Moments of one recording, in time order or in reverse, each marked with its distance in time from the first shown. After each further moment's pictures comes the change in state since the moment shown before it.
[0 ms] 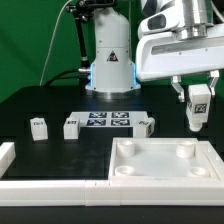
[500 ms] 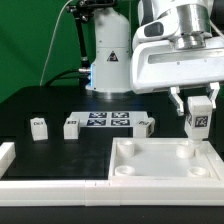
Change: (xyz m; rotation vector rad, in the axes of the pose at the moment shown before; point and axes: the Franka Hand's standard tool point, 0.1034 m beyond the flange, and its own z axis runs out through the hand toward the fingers) arm 0.037 0.014 0.026 -0.017 0.049 -0.084
